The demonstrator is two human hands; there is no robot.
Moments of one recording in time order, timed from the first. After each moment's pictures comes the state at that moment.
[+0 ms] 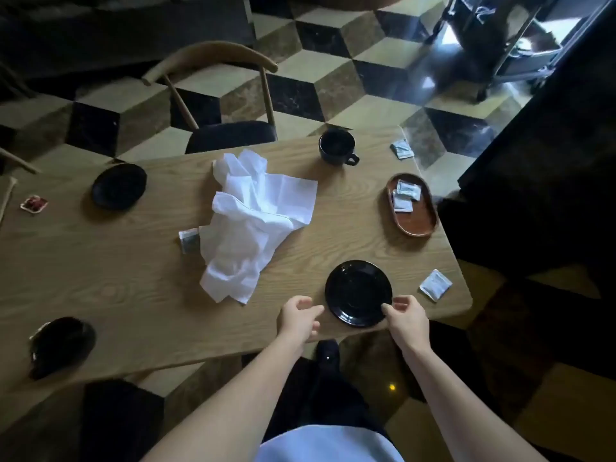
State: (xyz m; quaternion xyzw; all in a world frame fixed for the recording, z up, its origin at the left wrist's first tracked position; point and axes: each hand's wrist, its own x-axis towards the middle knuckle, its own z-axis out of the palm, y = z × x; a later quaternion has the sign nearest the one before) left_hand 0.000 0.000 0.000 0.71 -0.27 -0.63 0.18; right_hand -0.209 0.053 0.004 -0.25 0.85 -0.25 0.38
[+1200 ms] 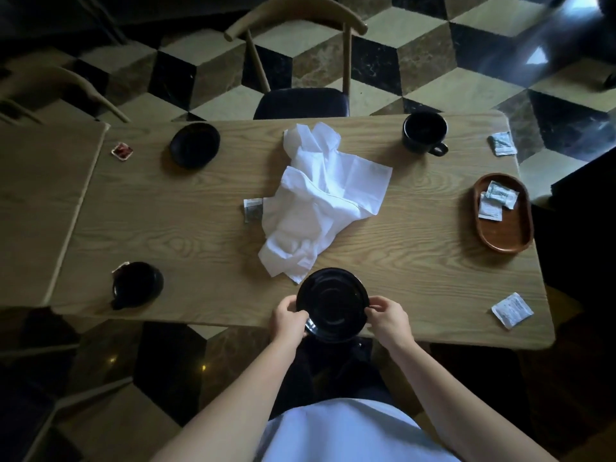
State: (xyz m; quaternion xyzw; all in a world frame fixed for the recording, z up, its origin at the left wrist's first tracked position) left_hand 0.108 0.010 0.006 0.81 -0.19 -0.52 0.21; right_hand -0.088 0.009 -0.025 -0.33 0.75 -0.16 0.55
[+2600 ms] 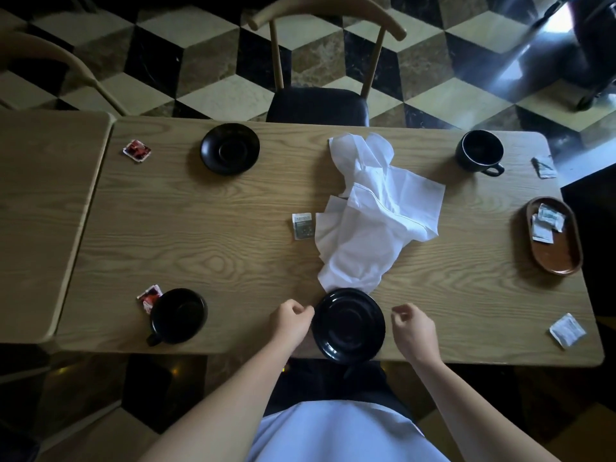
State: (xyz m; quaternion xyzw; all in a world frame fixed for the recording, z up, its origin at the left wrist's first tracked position) left_hand 0.273 -0.055 -0.018 0.78 -0.32 -0.53 0.10; right_hand 0.036 -0.031 0.000 -0.37 0.84 -0.09 0.38
